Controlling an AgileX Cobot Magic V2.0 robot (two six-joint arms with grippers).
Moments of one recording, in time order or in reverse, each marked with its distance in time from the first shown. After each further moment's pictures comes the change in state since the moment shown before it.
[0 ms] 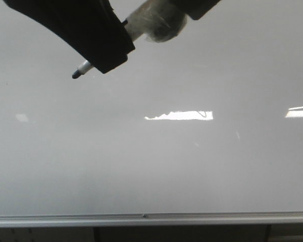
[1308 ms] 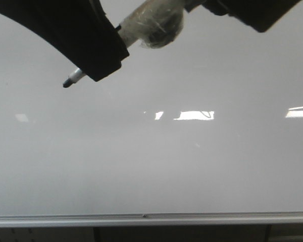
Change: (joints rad) left arm 0.002 -0.017 0.025 -0.025 0.022 -0.022; right arm -0.005 -0.050 0.000 -0.106 0.092 0.051
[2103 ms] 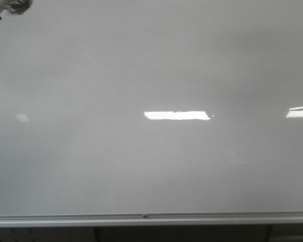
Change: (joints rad) left arm 0.527 -0.084 0.024 -0.069 0.085 -0.044; right arm -0.451 -0.209 0.204 -0.171 -0.057 0.480
